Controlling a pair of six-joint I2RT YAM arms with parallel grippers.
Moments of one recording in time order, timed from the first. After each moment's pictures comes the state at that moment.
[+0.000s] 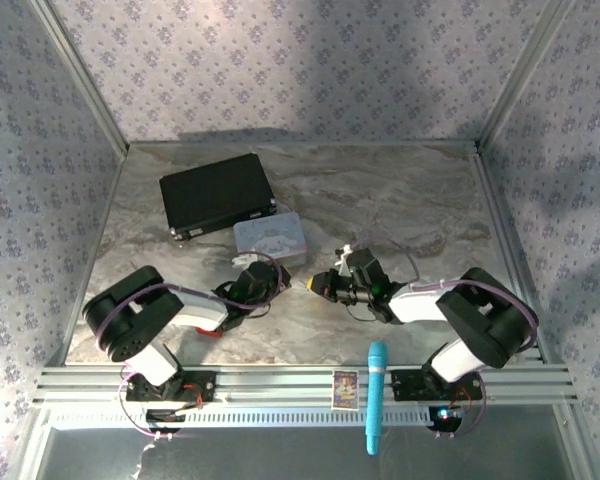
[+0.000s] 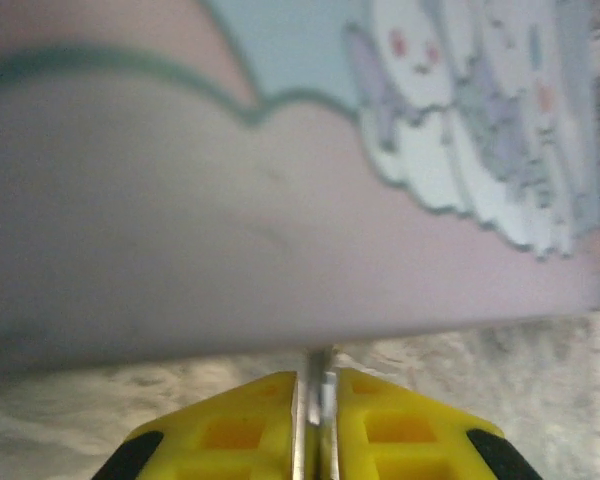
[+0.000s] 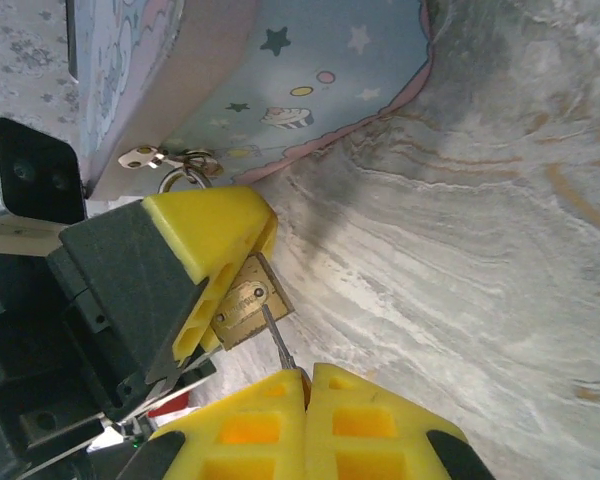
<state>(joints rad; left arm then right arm) -0.88 1.60 0.42 0.63 -0.22 -1.31 0.71 1.53 0.42 0.57 -0.38 1.06</state>
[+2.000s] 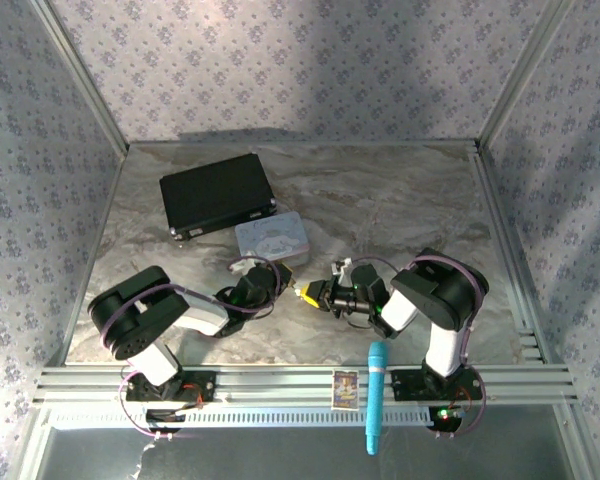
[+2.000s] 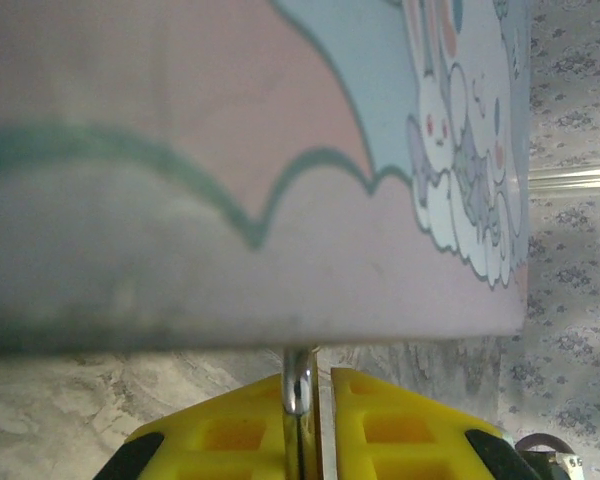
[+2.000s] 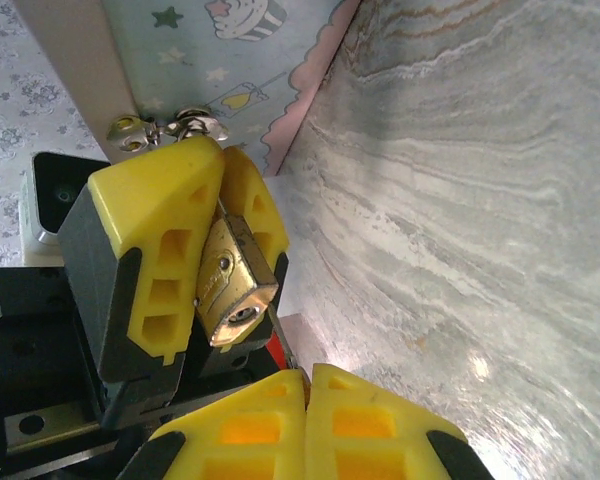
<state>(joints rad) -0.91 1.62 0.39 0.74 -0.28 -1.48 0.73 1.83 0.30 1.19 -0.48 1.44</state>
